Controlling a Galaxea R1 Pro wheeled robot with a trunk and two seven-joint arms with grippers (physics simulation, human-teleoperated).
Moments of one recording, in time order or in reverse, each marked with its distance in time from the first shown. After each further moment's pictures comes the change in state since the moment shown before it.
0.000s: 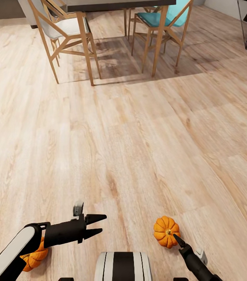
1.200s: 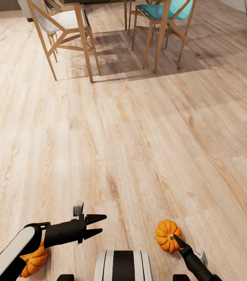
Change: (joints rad) left arm 0.000 0.000 -0.001 0.001 0.000 -0.001 0.000; right arm 0.000 0.002 0.000 0.000 0.000 -0.004 -0.019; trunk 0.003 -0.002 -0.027
